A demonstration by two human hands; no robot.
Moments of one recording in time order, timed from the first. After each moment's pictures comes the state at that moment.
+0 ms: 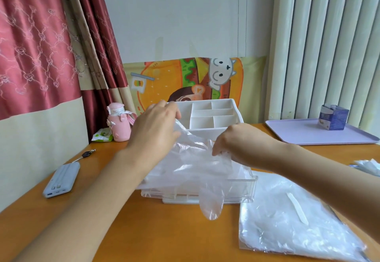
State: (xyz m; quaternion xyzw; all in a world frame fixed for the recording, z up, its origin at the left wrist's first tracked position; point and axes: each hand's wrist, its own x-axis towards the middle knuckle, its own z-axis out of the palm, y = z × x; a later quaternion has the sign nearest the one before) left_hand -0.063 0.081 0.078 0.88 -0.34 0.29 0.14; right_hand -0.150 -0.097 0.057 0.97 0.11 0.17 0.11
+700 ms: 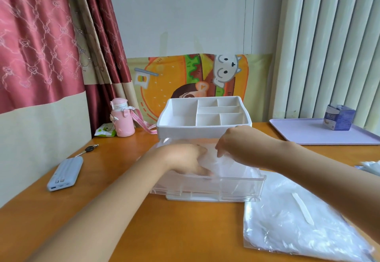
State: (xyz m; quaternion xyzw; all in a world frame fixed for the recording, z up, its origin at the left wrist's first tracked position) left_hand -0.042 0.051 0.037 0.89 -0.45 -0.10 0.01; right_hand -0.138 -0.086 0.056 0.98 0.05 0.07 0.17
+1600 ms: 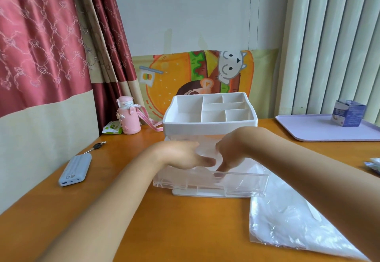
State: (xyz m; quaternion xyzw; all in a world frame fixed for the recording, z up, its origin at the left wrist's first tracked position) left_hand -0.057 0.069 0.051 0.92 -0.36 -0.14 0.06; right_hand -0.119 -0.048 0.067 0.96 -0.07 -0.21 0.16
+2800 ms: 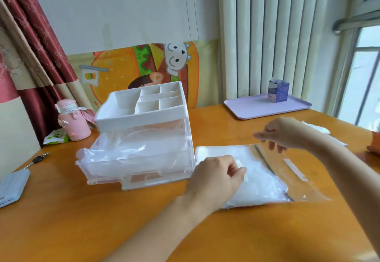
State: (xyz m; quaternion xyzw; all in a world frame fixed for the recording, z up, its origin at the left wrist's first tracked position) left_hand -0.190 -0.035 -0.045 0.78 -0.54 0.03 0.33; right_hand -0.275 -0.237 -0.002 0.93 -0.31 0.10 -0.19
